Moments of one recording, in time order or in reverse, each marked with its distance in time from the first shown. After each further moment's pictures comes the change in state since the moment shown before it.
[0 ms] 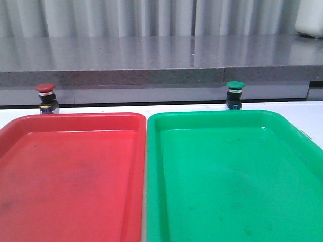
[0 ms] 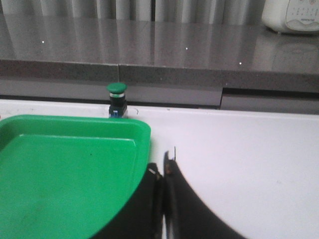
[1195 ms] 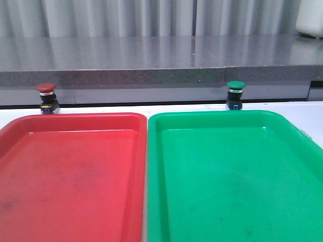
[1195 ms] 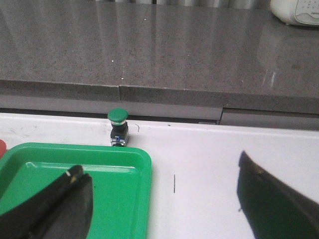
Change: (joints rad) left arm 0.000 0.393 -0.416 0.046 0.140 0.010; right arm 0.000 0.530 -0.551 0.000 0.219 0.002
